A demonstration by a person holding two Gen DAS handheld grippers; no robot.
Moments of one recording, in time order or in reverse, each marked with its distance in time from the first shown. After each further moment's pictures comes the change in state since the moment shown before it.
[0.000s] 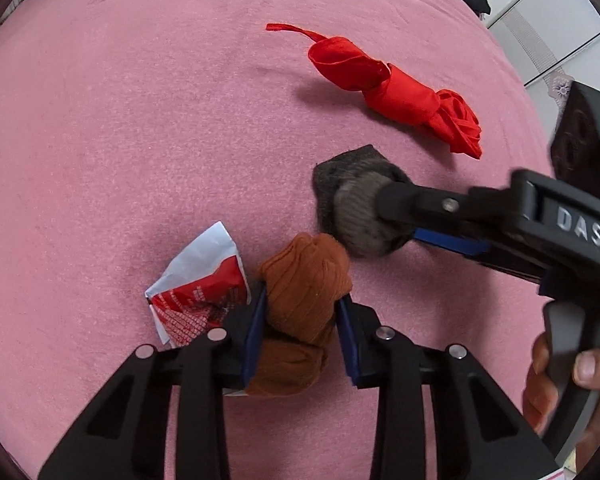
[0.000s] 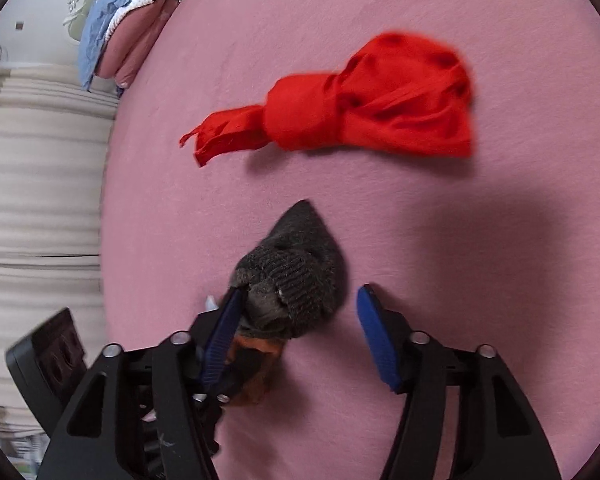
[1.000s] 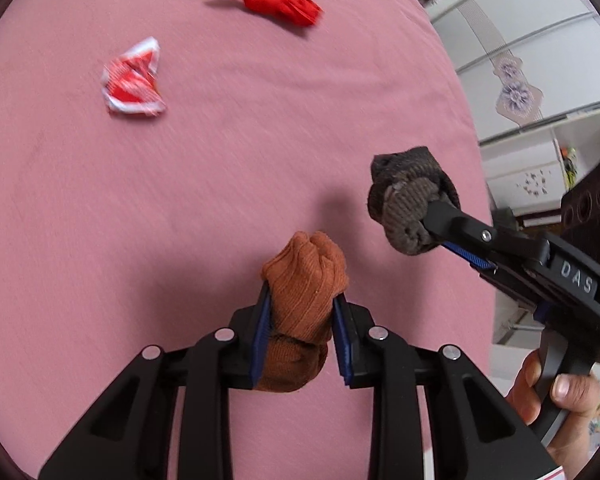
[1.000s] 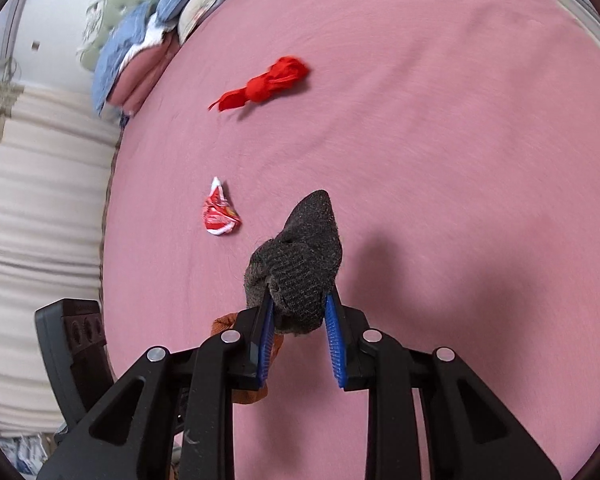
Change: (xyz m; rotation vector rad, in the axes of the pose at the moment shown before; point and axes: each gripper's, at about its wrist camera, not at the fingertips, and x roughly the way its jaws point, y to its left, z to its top) left arm -0.083 -0.091 -0.191 -0.017 0.079 -0.204; right arm -0.167 -0.038 -0.223 0.042 -0.215 -0.081
